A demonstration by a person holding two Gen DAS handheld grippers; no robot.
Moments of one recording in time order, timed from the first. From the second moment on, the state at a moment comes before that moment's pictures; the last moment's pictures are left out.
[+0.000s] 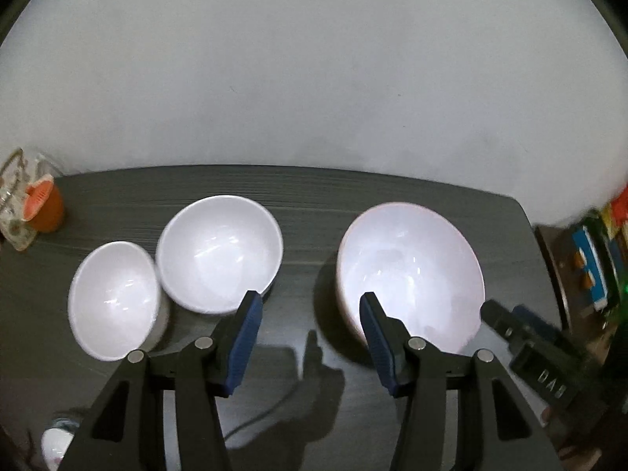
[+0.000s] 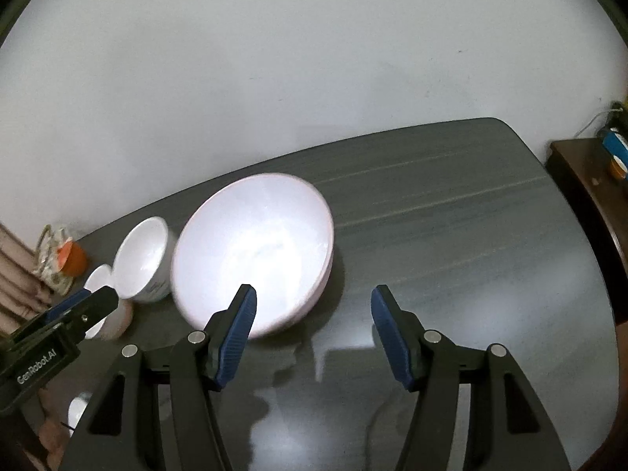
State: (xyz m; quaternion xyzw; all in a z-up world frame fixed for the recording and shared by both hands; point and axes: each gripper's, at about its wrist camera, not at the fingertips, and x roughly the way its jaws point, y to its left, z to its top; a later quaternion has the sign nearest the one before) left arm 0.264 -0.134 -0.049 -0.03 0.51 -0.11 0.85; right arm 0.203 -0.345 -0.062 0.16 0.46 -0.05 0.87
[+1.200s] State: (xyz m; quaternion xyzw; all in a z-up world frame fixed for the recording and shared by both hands) left arm 0.301 -0.164 -0.135 -0.02 0.61 -0.11 0.78; right arm 0.231 -0.355 -0.126 0.18 0.54 -0.03 0.82
